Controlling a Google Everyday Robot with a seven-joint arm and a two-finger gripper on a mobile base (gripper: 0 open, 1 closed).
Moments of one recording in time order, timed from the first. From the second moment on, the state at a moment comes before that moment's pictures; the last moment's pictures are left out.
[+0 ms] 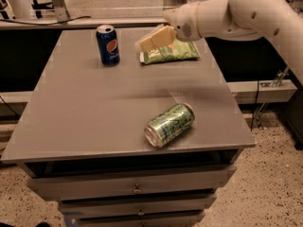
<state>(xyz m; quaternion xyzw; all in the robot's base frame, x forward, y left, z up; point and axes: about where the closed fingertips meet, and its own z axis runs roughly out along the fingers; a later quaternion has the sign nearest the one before) 0.682 -0.007 0.964 -0.46 0.68 0.28 0.50</state>
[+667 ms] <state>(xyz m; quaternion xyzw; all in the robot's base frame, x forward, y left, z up) 0.709 0.070 0.951 -0.51 0.61 0.28 0.53</state>
